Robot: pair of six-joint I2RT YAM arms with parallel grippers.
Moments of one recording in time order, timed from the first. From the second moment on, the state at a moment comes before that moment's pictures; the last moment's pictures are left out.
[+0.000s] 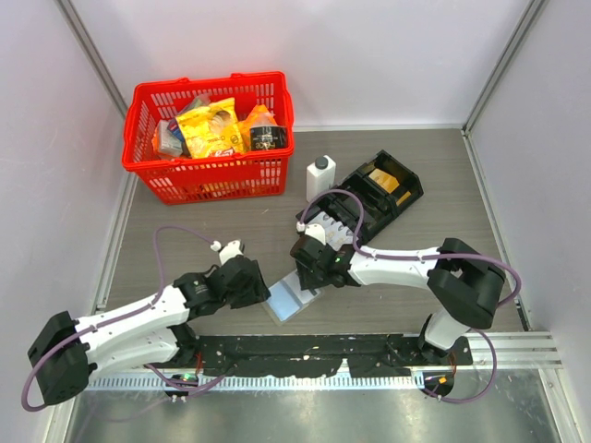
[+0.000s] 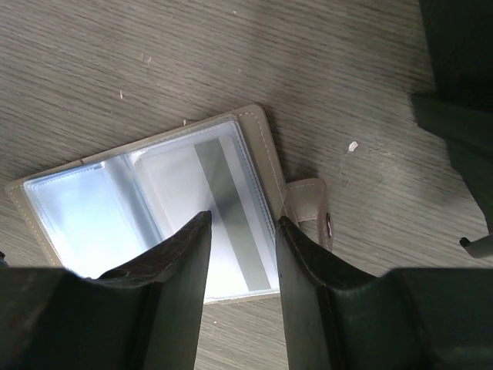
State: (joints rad) left arm -0.93 0.93 0.46 -0.49 -0.22 -1.08; right arm 1.05 1.62 0.89 -0.31 0.22 0.71
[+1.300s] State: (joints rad) left arm -1.04 1.14 0.49 -0.39 -0.25 -1.15; right arm 1.04 1.59 0.85 -0.28 0.16 0.64
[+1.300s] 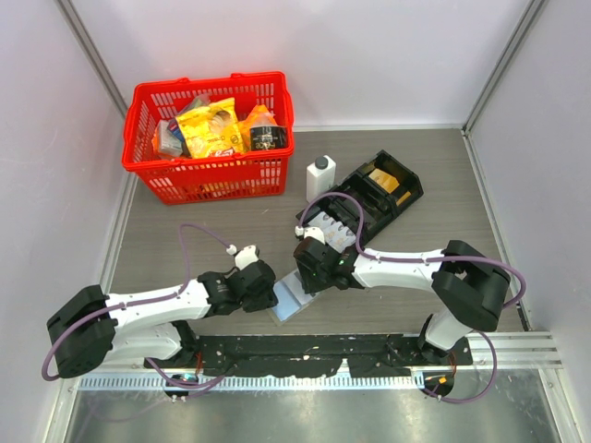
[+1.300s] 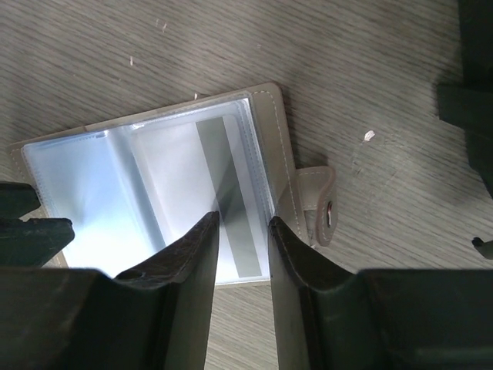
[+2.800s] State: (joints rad) left arm -1.04 1.10 0.49 -0.40 -0.27 -1.17; right arm 1.04 1.47 0.81 -0.13 -0.21 0.63
